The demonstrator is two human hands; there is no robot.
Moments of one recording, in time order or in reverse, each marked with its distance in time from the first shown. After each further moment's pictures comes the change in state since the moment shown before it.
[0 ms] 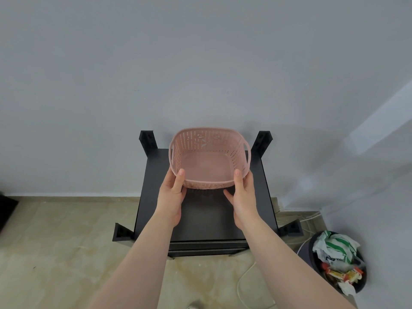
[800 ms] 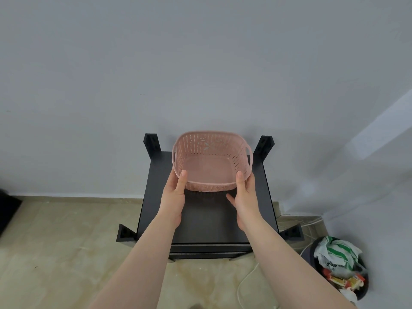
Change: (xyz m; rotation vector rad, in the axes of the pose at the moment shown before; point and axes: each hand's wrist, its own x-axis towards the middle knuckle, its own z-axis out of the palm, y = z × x) left_hand -0.003 0.006 0.001 0.160 0.018 0.014; right_hand -0.003 -0.009 0.001 -0.050 -0.035 0.010
